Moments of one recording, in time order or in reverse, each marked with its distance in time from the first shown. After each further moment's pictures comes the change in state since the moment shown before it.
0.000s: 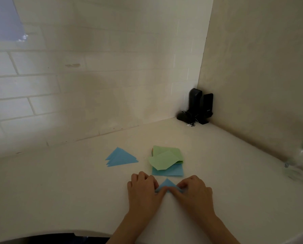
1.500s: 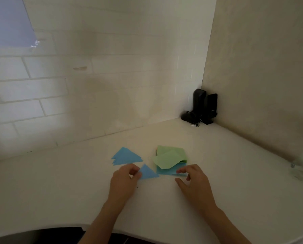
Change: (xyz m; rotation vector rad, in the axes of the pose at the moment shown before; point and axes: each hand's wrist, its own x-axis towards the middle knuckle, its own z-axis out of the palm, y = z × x) left_hand 0.019 -0.050 -0.047 -0.381 0.025 -0.156; right_hand 0.019 0.008 0.009 0.250 0.150 -0.267
